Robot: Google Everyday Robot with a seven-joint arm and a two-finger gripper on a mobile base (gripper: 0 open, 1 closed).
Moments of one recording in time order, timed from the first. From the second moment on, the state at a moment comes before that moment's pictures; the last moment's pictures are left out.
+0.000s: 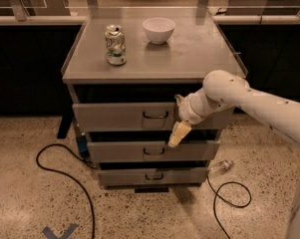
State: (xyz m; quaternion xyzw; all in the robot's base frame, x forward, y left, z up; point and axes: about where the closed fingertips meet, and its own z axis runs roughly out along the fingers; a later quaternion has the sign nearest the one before) arm 0.664 -0.092 0.639 -0.65 0.70 0.09 0.28
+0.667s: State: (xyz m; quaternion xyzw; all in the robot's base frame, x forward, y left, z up) arm 0.664 -0.092 0.639 -0.65 0.70 0.09 0.28
